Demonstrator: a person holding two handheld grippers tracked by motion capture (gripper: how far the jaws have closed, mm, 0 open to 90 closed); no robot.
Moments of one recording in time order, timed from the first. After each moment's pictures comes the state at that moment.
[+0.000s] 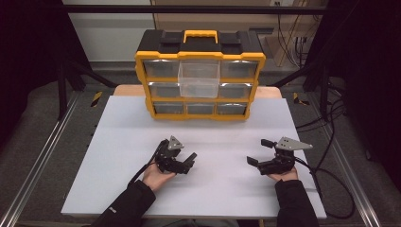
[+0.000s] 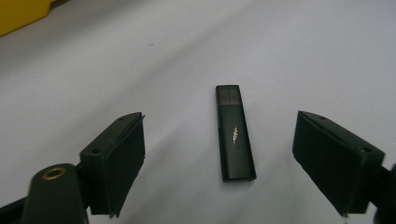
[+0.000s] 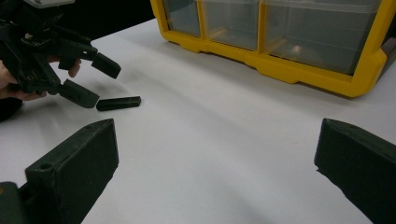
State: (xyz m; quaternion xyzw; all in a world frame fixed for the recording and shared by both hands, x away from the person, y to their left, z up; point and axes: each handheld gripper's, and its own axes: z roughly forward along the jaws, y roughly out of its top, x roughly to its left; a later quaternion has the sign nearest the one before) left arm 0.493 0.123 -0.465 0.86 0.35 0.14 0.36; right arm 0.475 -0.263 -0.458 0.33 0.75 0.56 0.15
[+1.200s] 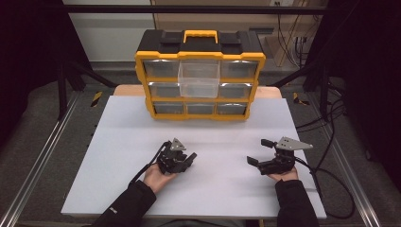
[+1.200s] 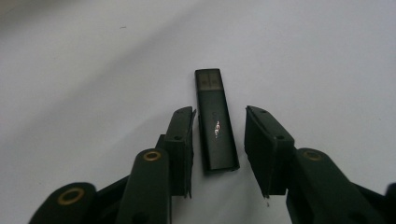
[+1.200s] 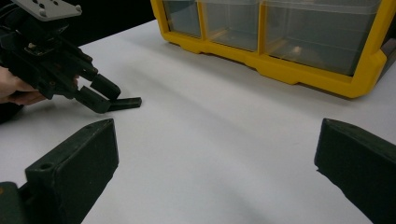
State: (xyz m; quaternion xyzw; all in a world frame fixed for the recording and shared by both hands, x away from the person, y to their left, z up) left arm 0.493 0.119 -0.470 0.87 0.33 0.10 0.35; right arm 0.475 -0.263 -0.457 0.33 0.74 0.56 0.15
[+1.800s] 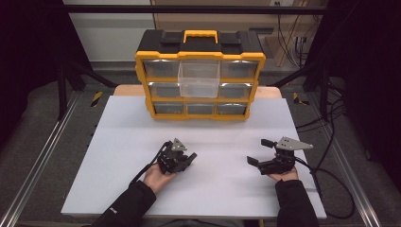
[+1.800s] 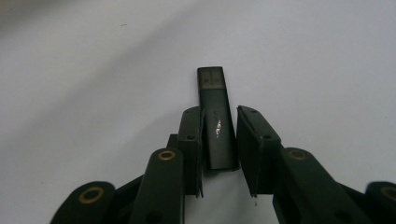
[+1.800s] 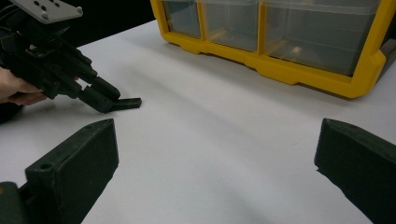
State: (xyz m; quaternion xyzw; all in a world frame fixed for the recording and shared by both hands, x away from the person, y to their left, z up) left arm 0.494 0.117 -0.470 0.88 0.33 0.11 0.34; right arm 0.475 -0.263 -0.457 0.33 0.74 0.56 0.15
